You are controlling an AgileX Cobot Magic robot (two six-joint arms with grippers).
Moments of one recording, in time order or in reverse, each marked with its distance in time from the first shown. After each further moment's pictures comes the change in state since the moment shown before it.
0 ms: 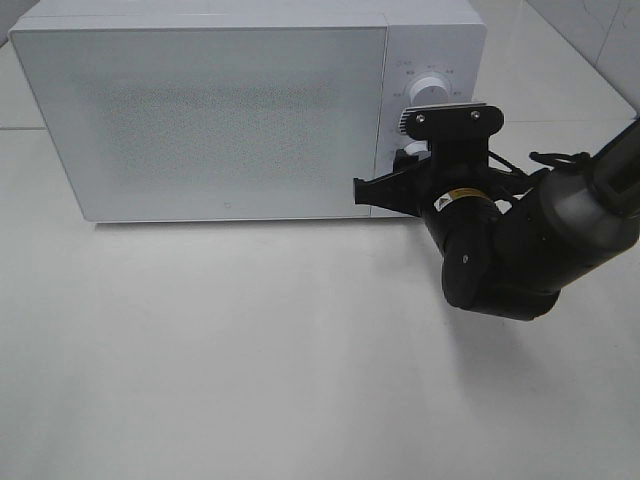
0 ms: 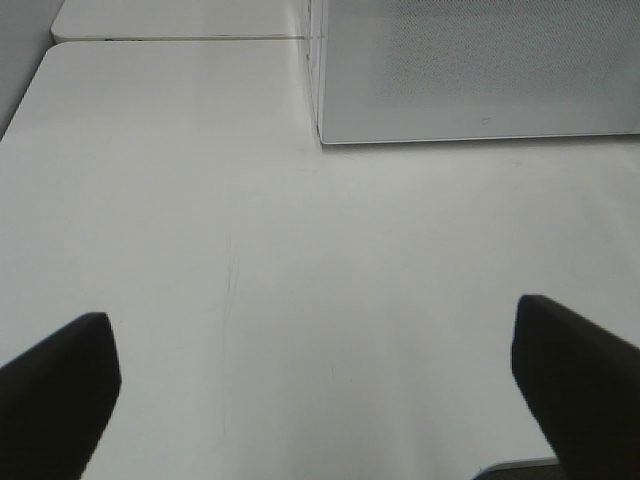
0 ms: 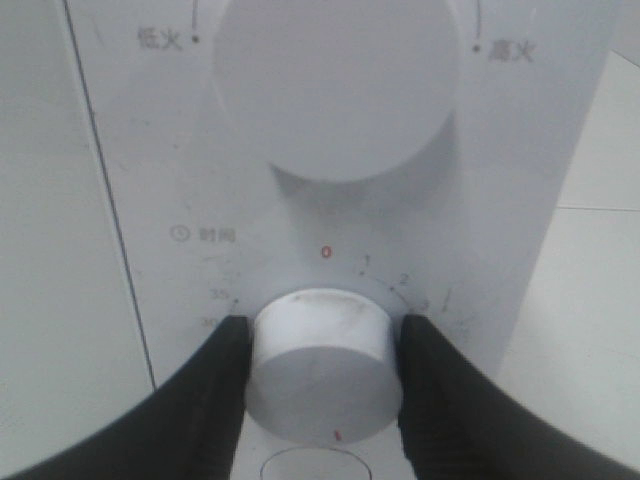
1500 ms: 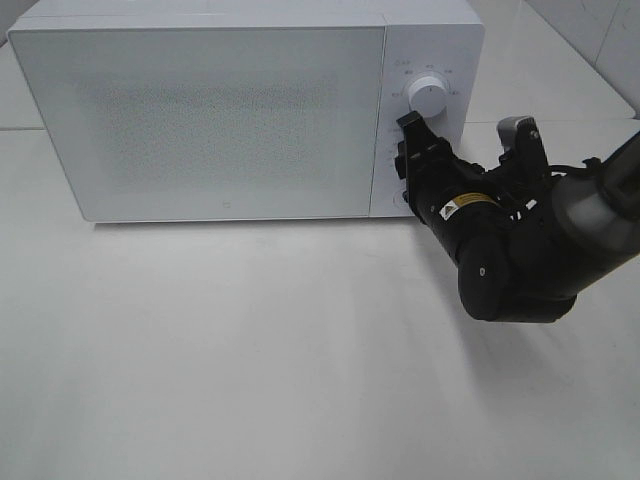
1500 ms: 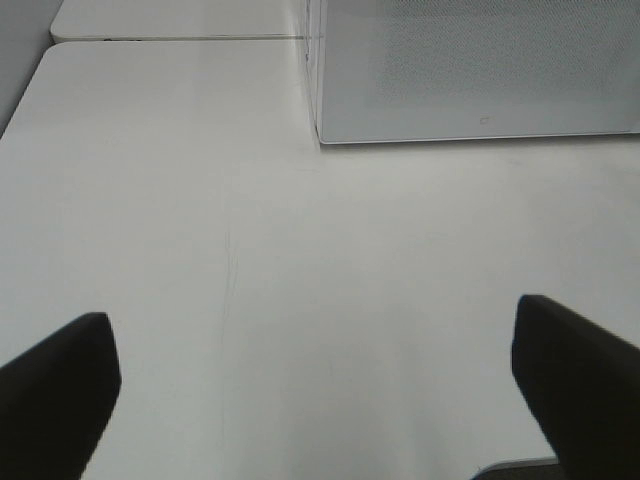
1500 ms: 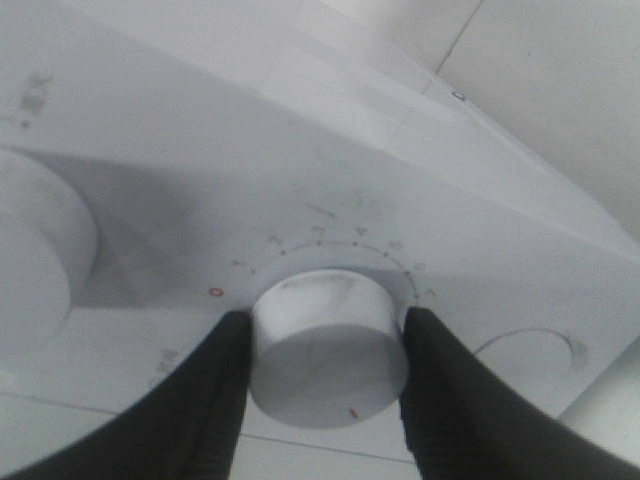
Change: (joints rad) left arm 0.000 0.000 0.000 0.000 0.000 0.000; right arm -0.025 0.008 0.026 -0.162 -0.031 1.267
